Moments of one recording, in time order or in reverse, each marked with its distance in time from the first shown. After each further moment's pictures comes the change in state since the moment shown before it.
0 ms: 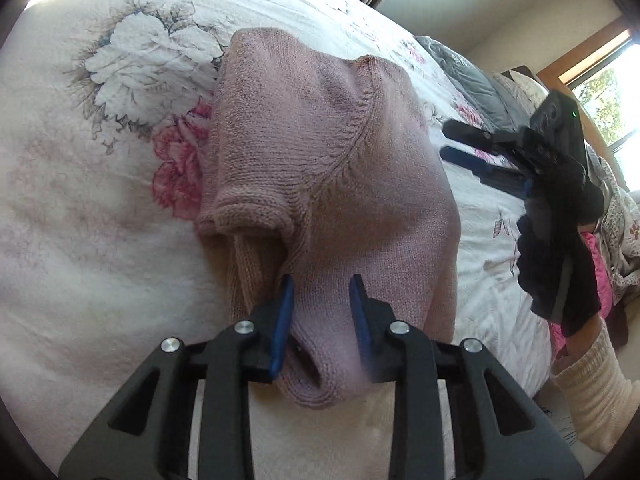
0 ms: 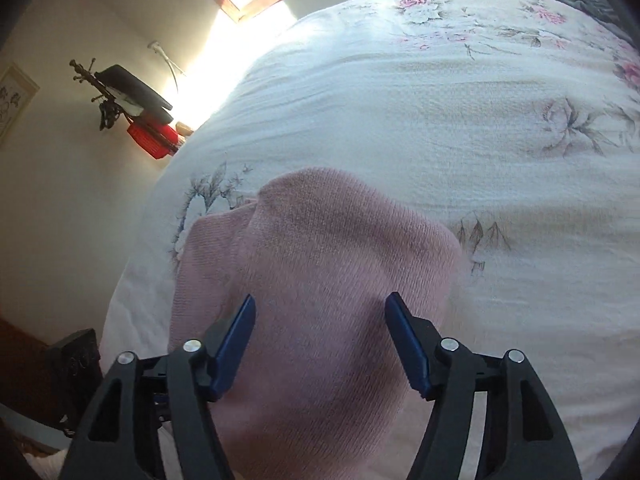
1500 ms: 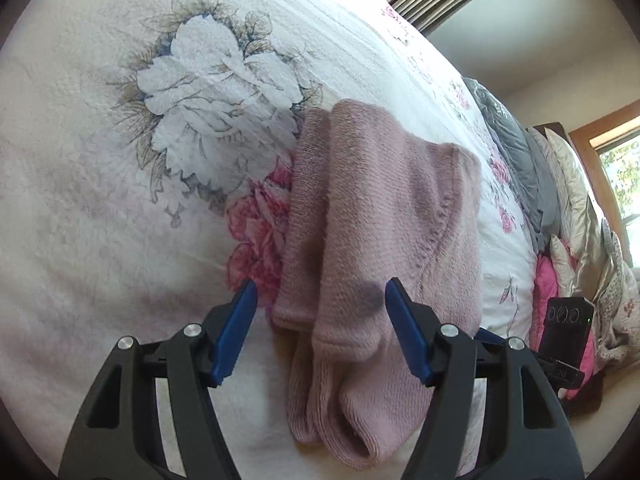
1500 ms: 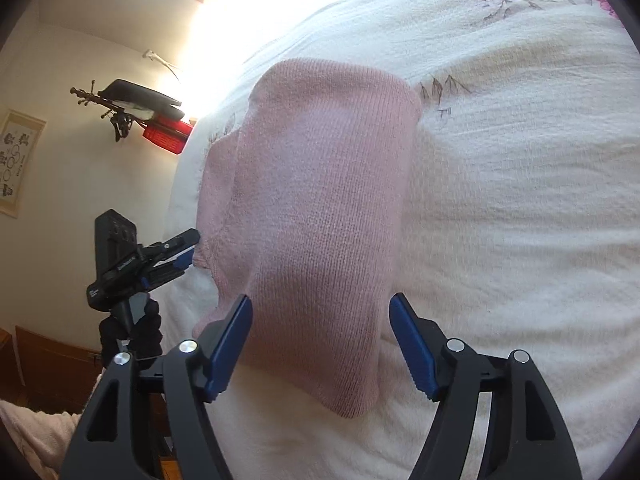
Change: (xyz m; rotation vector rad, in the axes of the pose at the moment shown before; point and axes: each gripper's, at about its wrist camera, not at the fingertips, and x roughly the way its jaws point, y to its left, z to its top) left arm 0.000 0.062 0.059 -0.230 0.003 -0.001; right arm -0.018 -0.028 -0.076 0.147 0.116 0.152
